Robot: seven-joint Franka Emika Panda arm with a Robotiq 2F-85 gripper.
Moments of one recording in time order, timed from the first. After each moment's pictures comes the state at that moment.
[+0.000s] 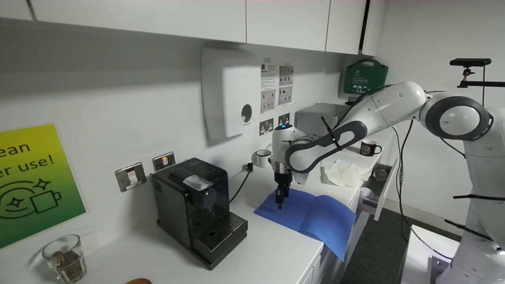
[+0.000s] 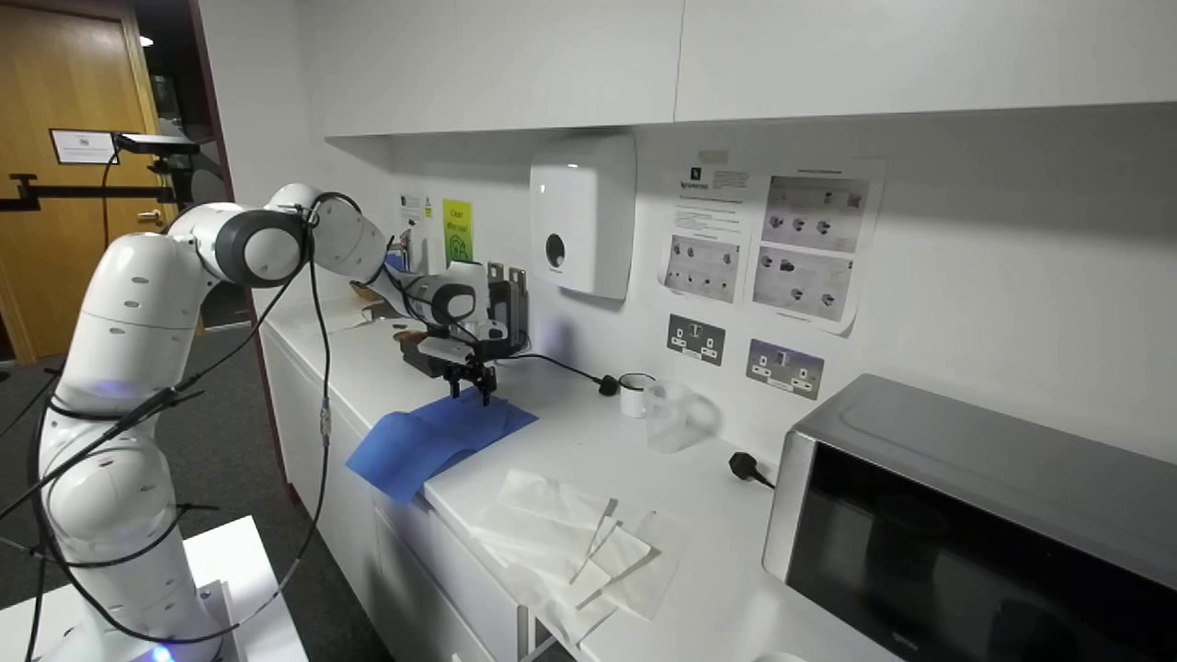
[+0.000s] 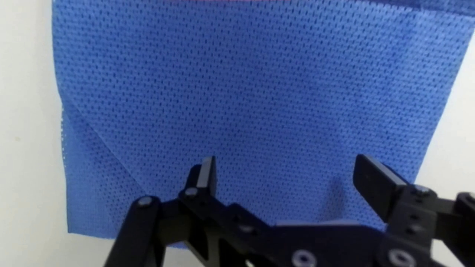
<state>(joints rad) 0.15 0.39 0.10 -1.82 -0.06 2.18 -0.02</state>
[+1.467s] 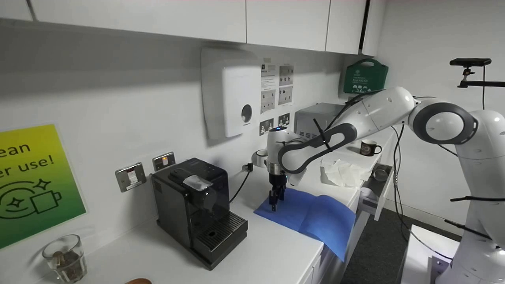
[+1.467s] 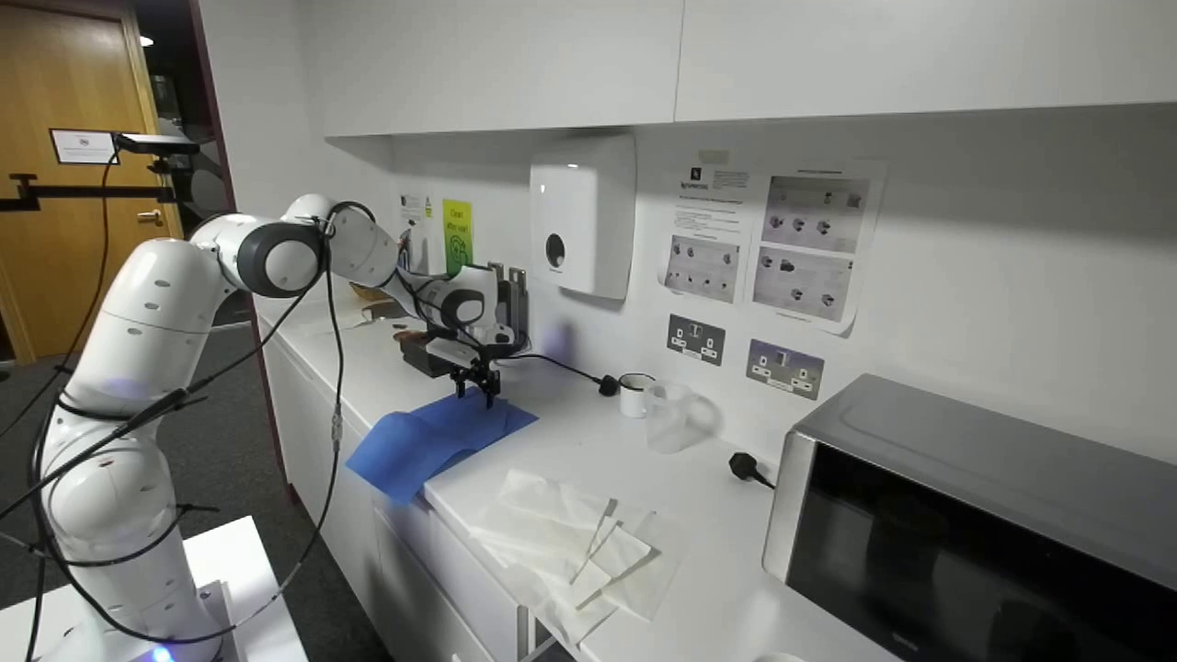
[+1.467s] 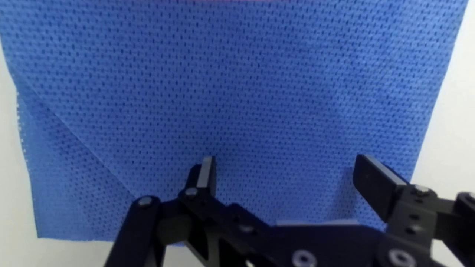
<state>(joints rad) 0.15 0.47 0.10 -1.72 -0.01 2.16 0.00</state>
